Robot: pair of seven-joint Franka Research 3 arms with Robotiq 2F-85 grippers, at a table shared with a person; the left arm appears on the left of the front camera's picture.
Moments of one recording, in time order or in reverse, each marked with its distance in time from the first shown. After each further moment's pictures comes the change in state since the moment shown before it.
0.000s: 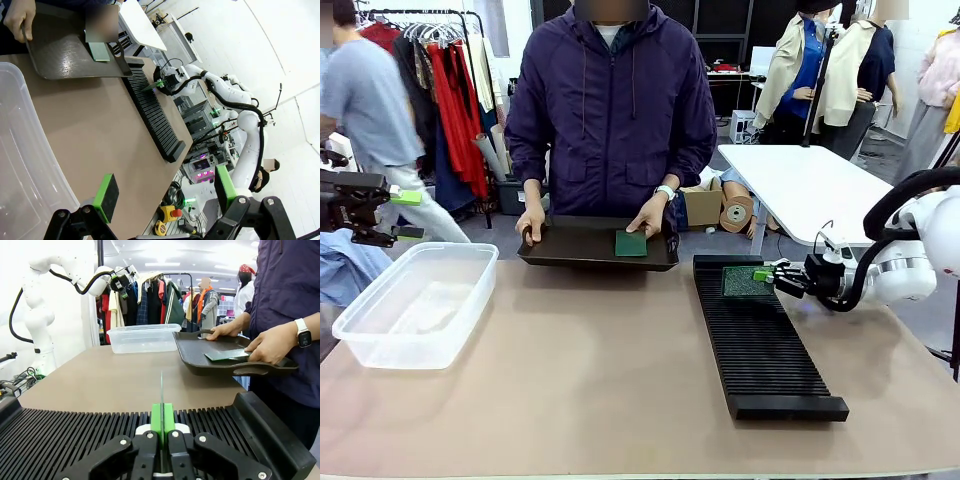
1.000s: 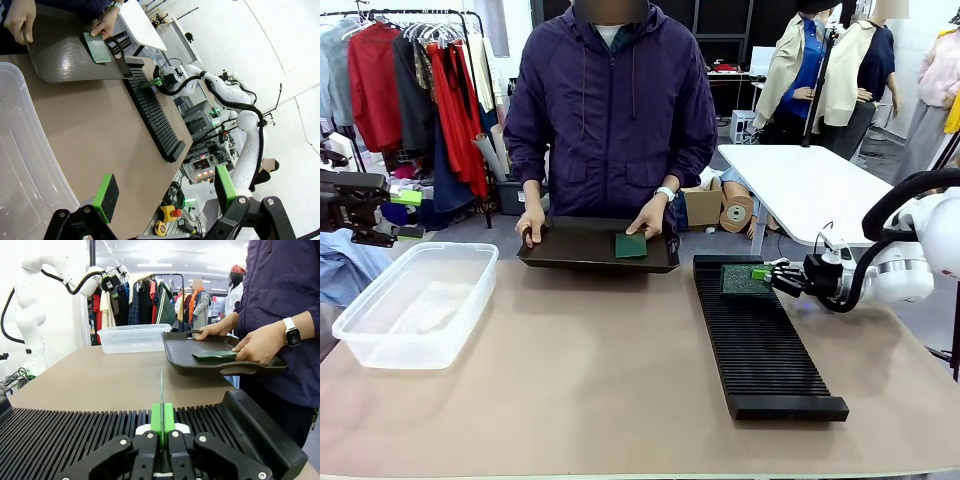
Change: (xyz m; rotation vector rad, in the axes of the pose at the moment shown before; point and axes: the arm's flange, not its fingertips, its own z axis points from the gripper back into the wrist) left arm 0.000 0.000 0.000 0.000 0.000 0.000; right arm -0.004 -0.006 0.000 -0.044 -0.005 0.011
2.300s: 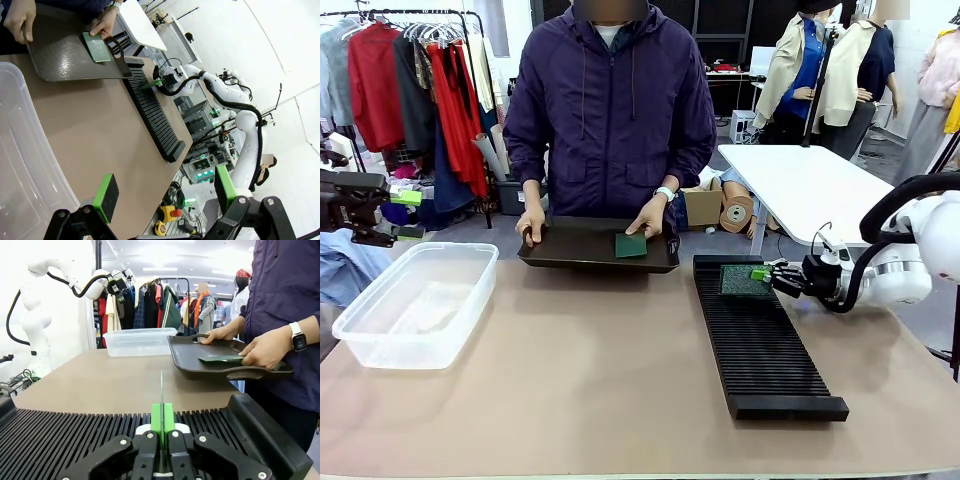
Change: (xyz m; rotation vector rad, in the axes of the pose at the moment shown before) left arm 0.000 0.000 0.000 0.000 0.000 0.000; right arm -0.002 -0.001 -0.003 0.032 -0.021 0.000
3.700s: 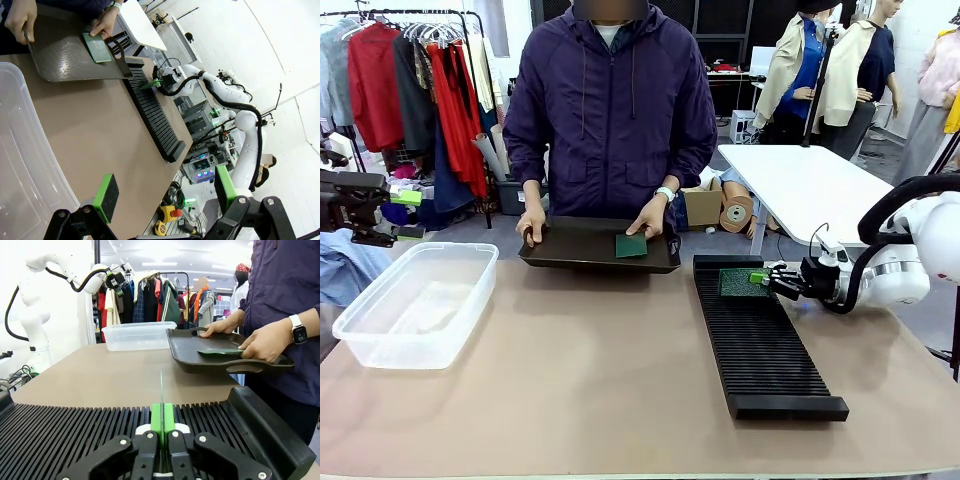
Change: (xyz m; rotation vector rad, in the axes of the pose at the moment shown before) left arm 0.000 0.000 0.000 0.000 0.000 0.000; right arm -0.005 -0.001 0.000 -0.005 0.027 -0.006
